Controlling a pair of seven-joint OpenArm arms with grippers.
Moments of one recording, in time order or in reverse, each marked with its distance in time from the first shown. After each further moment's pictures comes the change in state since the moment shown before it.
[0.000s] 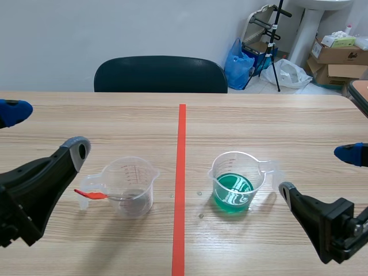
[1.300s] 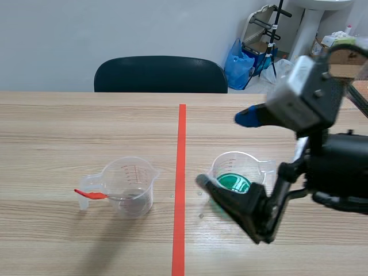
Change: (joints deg) left arm 32.0 8.5 -22.5 -8.9 16.5 6.3 -21.8; right arm 25.6 4.9 -24.8 -0.3 -6.8 11.0 -3.9
